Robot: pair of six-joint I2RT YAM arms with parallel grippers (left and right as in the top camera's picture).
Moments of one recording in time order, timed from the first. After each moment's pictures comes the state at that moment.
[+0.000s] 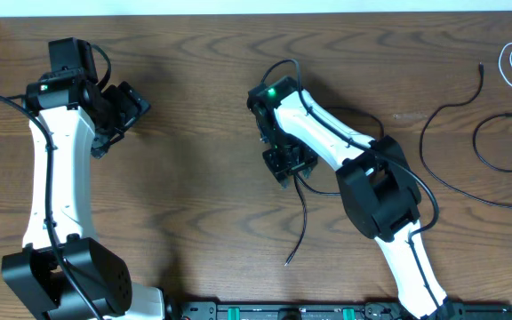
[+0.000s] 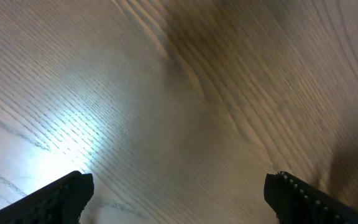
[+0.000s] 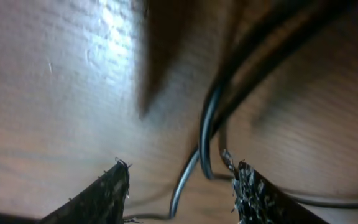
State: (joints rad) left arm 0.20 1.65 1.52 -1.11 0.05 -0.59; right arm 0.65 2.35 1.92 -1.43 -0.09 0.18
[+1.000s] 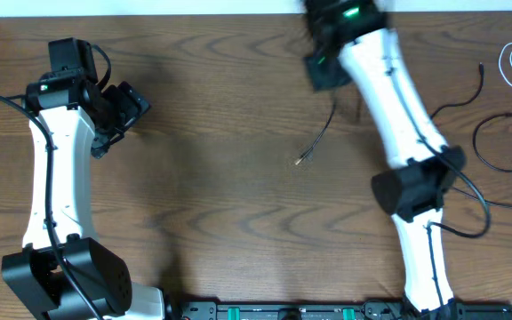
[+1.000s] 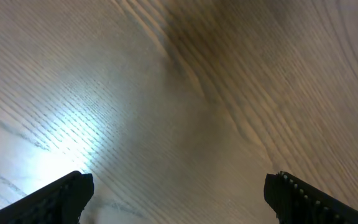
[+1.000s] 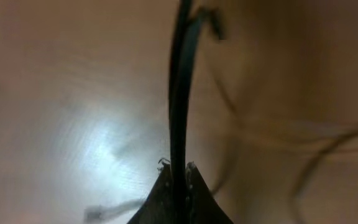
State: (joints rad) left arm 0.20 1.65 1.52 -1.11 0.05 -0.59; right arm 0.38 2.37 2.69 -1.63 0.15 0.16
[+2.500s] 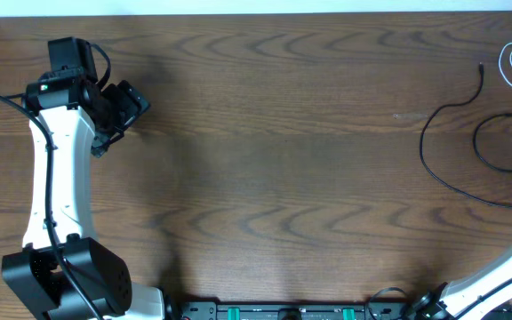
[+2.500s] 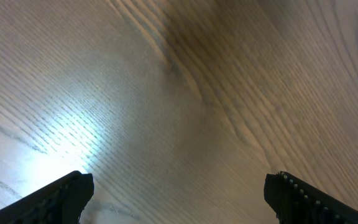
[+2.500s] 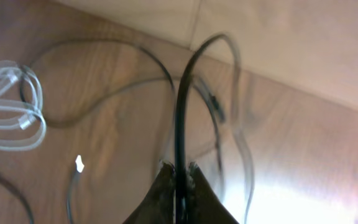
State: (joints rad) left arm 0.20 1.65 1.52 -1.10 0.05 -0.59; right arm -0.75 2.16 2.43 -1.33 0.29 0.42
